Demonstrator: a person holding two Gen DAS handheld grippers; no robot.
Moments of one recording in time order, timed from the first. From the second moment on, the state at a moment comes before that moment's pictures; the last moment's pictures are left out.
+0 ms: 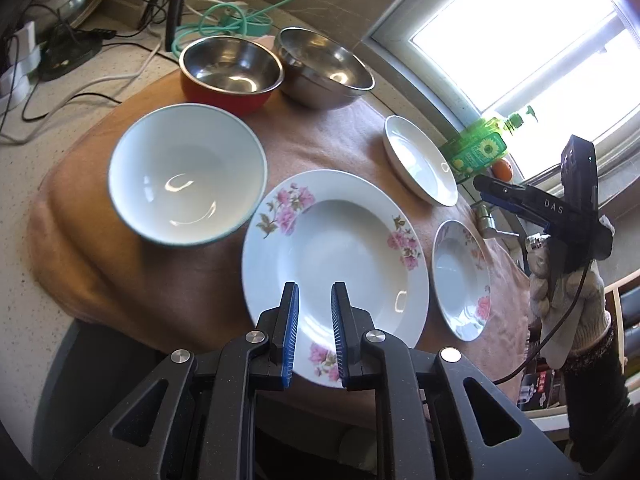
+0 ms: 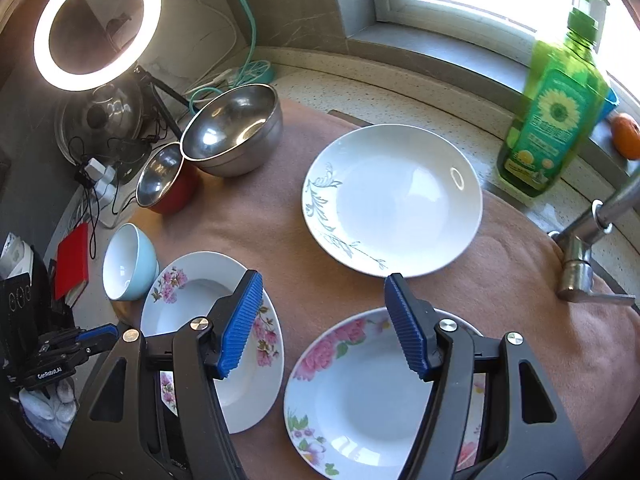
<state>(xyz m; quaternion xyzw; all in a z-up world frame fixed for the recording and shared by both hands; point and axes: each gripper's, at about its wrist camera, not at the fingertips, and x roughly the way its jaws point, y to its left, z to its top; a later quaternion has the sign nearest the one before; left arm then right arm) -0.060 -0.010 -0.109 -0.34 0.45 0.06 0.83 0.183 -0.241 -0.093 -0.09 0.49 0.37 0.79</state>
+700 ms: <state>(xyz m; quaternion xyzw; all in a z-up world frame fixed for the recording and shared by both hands) 0.066 -0.090 -0.105 -0.22 0.50 -0.08 0.83 0.134 -0.399 -0.119 0.03 0.50 0.18 0.85</state>
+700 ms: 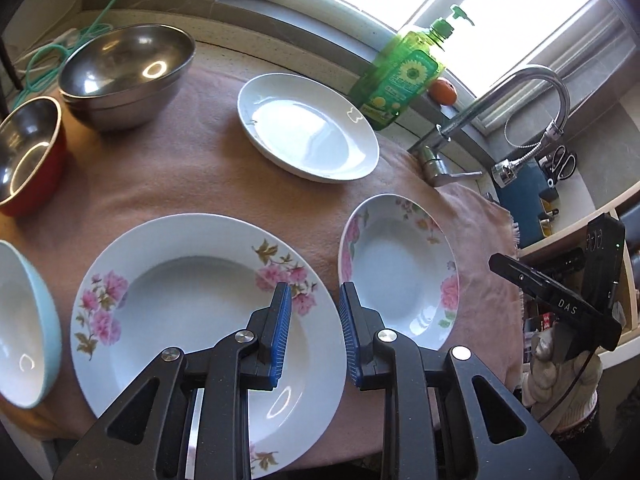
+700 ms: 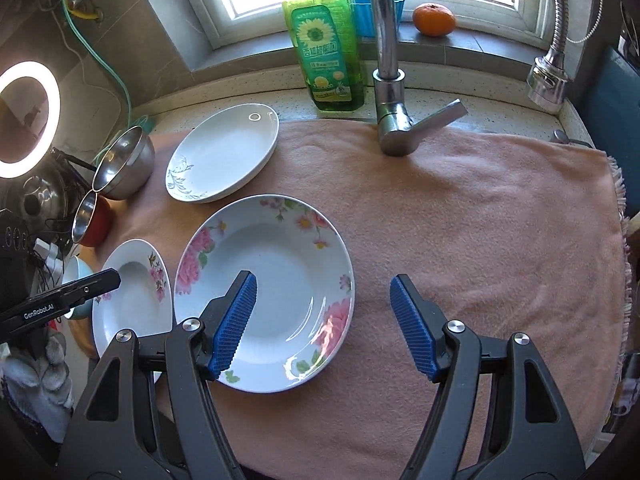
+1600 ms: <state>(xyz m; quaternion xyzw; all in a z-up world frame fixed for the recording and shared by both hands) 0.129 -0.124 -0.140 -0.17 0.57 -0.11 0.80 0.151 -0.423 -0.176 0.15 0.56 0.20 0.79</state>
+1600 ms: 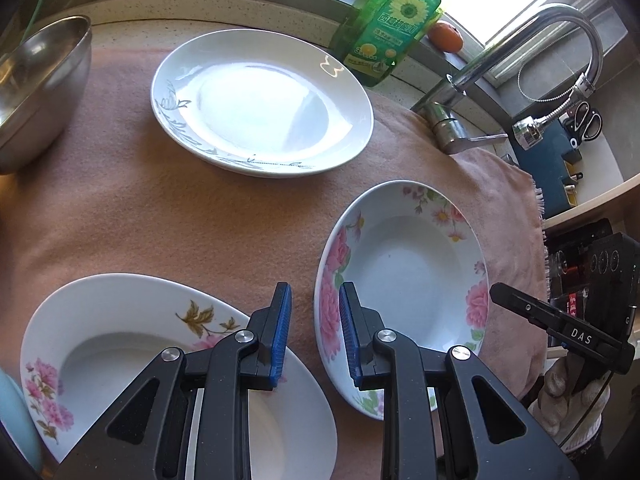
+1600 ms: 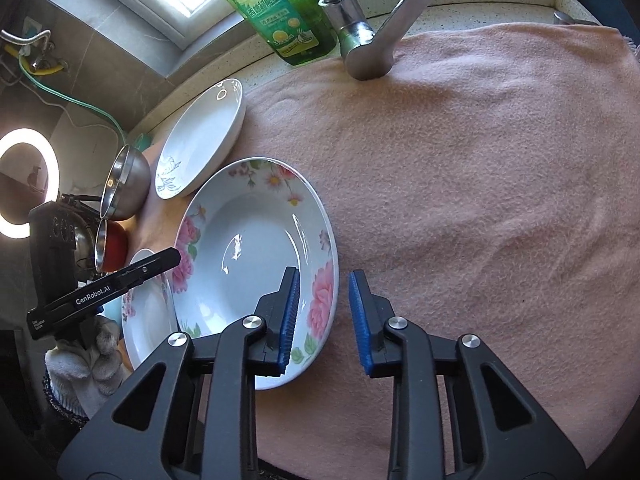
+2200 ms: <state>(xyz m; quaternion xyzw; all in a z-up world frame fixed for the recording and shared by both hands) 0.133 -0.135 -0.144 -0.16 0.57 -0.12 0.79 0.156 -0.416 -0.191 0.15 0.58 0.21 0.77</state>
